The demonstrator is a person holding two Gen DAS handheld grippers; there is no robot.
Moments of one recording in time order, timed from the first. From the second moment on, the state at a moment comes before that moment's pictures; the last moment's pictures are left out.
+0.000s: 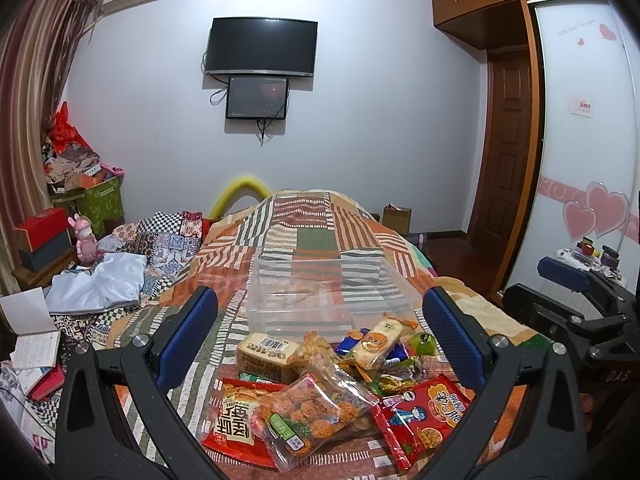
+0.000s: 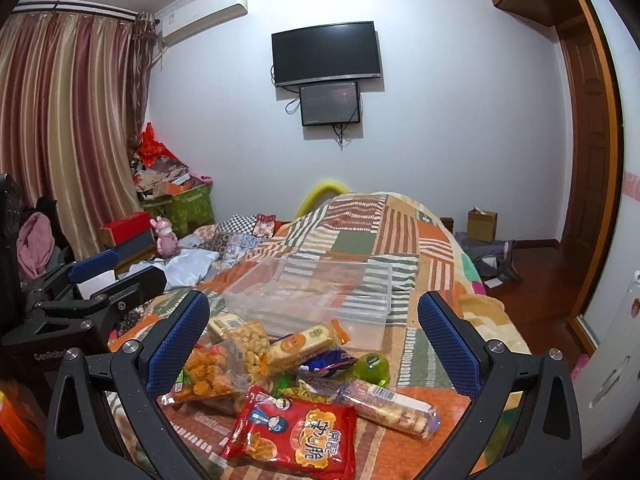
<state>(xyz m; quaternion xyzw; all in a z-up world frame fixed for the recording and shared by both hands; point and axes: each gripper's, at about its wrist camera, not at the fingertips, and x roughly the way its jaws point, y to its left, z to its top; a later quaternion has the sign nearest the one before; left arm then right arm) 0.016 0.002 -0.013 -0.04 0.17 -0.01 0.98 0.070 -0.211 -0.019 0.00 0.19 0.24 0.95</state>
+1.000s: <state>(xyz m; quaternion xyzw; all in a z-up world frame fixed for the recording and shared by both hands) 0.134 0.074 -0.113 -0.05 0.37 0.02 0.93 0.158 -0.186 -0.092 0.00 0.36 0.25 0.90</state>
